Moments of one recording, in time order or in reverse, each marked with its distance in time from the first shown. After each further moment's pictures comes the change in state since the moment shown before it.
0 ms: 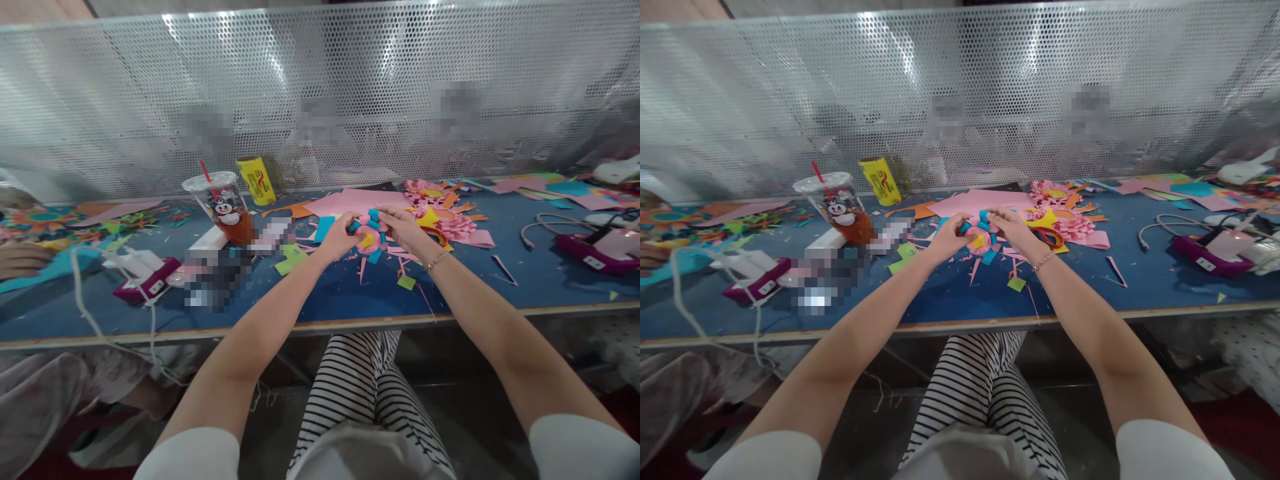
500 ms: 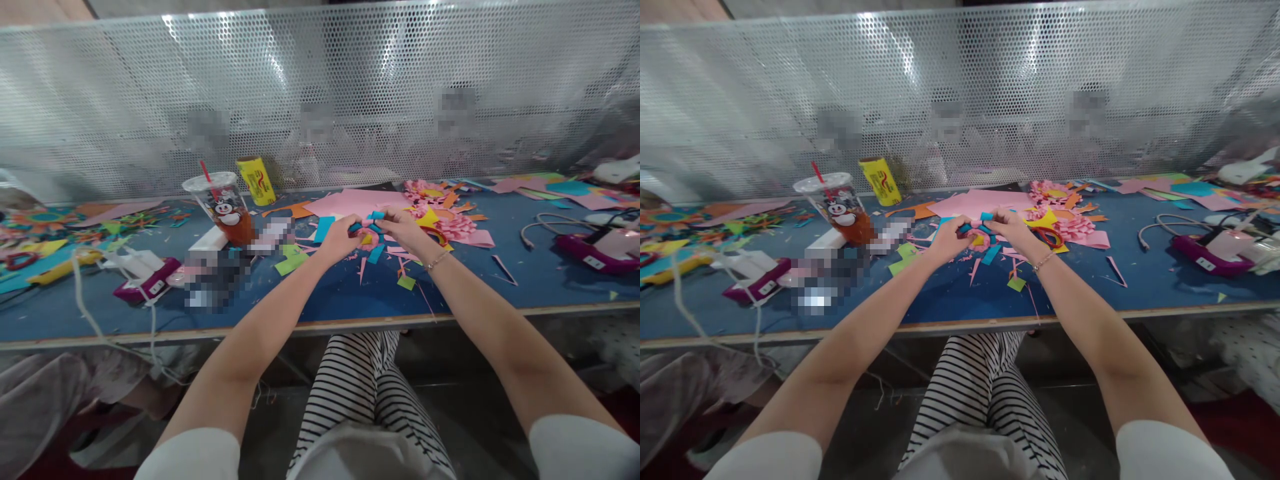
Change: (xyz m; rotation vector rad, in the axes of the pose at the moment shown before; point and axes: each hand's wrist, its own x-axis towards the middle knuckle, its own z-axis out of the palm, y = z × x) left_hand -0.004 0.010 -0.001 0.199 0.022 0.062; right_hand 0.005 0.010 -0.009 -0.125 -0.069 -0.099
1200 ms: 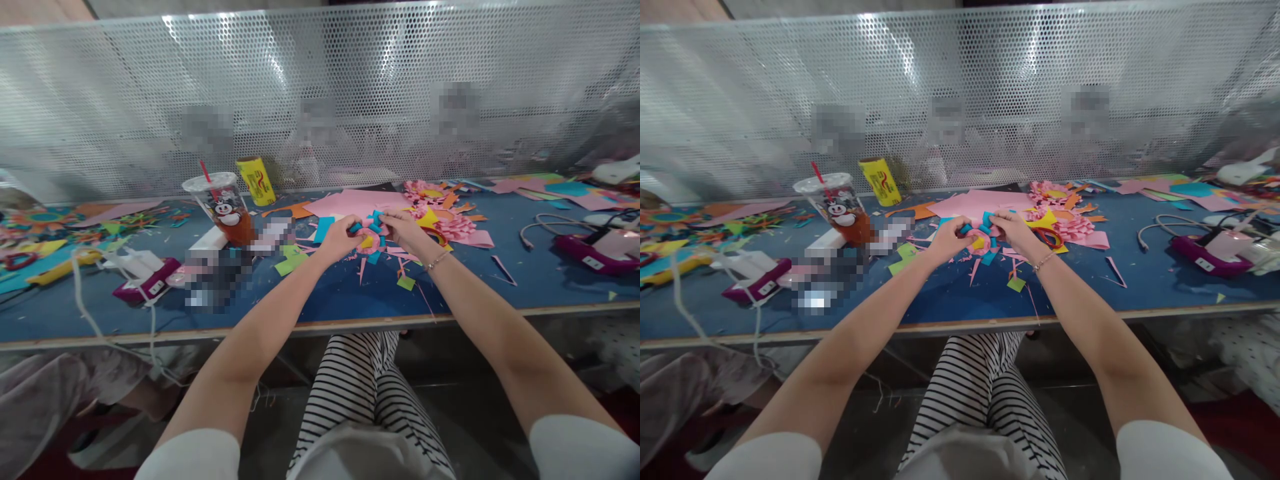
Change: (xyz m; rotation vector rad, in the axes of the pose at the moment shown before) left_hand 0.001 -0.003 0.000 -0.092 -0.032 -0.073; right_hand -0.005 -0.016 0.009 0.148 0.100 0.201
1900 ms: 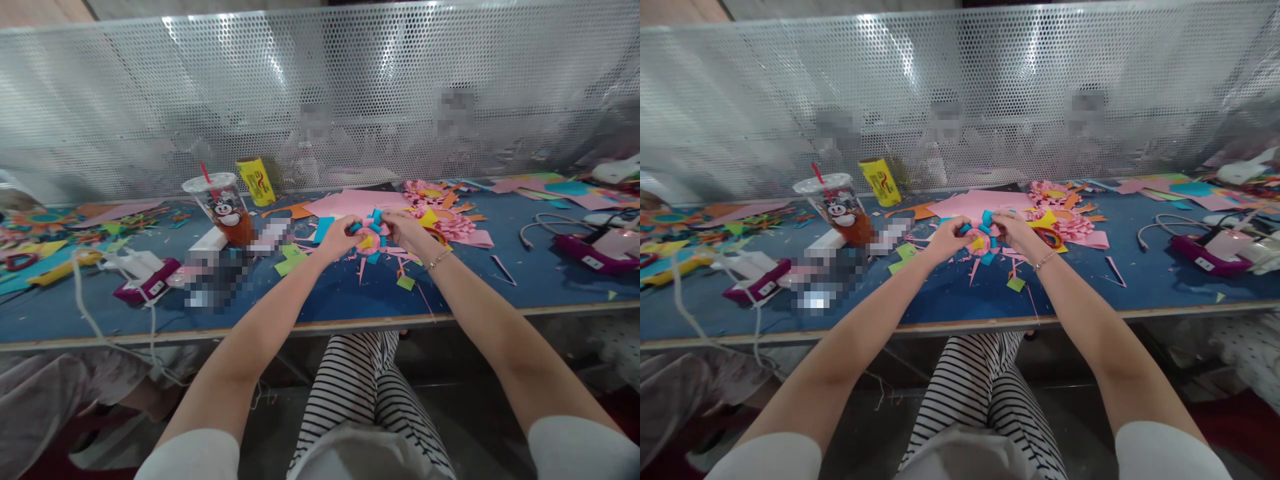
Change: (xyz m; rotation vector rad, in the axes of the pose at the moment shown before) left_hand -0.001 0.010 -0.005 -0.064 -0.032 -0.027; right_hand -0.002 -0.006 0.000 0.079 -0.003 0.048
